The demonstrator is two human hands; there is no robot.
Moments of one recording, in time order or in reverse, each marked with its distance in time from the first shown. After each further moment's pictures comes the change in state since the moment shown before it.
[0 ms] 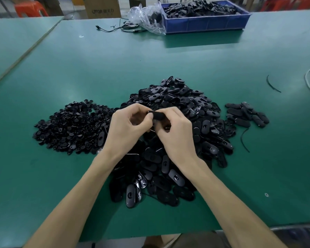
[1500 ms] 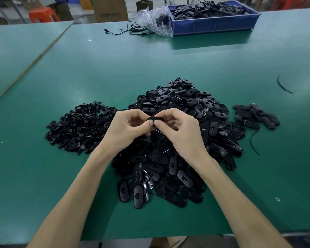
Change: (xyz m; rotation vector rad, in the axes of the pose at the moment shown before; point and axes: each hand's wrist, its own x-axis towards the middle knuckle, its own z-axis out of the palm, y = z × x) left_hand 0.006 -0.010 -0.024 -0.081 -0.160 -0.144; right_hand 0.005 0.006 -0.006 0.294 -0.139 0.089
